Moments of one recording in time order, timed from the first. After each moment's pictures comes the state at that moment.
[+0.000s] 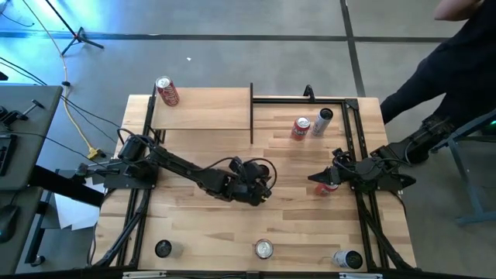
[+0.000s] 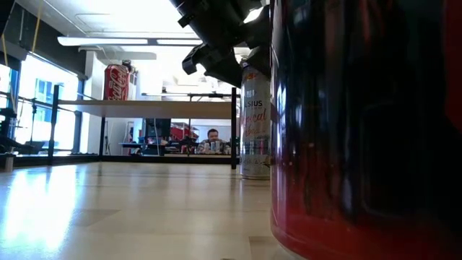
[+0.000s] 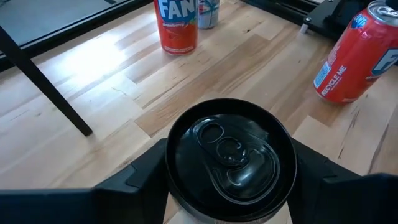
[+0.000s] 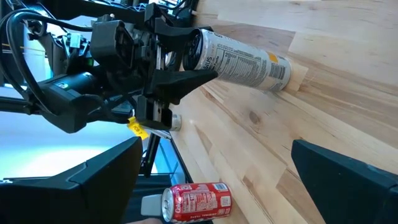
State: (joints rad) left arm -0.30 1.94 1.40 -0.34 -0.81 -0.76; right arm 0.54 0.53 0.43 -0.31 0.45 1.48
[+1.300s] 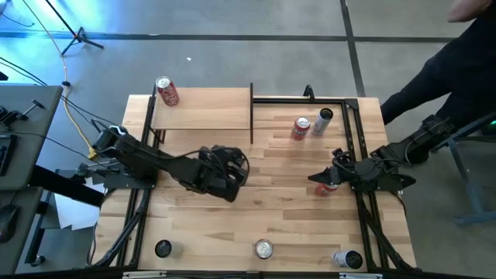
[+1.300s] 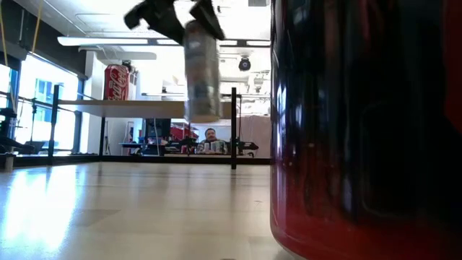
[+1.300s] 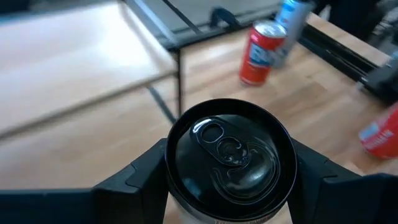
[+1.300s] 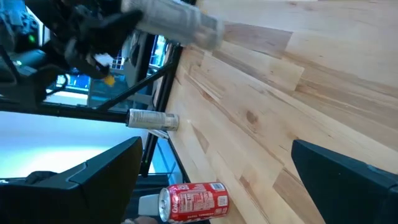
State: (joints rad) left arm -0.34 1.66 1.40 -0.87 -1.00 -1.18; right arm 0.54 0.53 0.43 -0.32 0.45 1.48
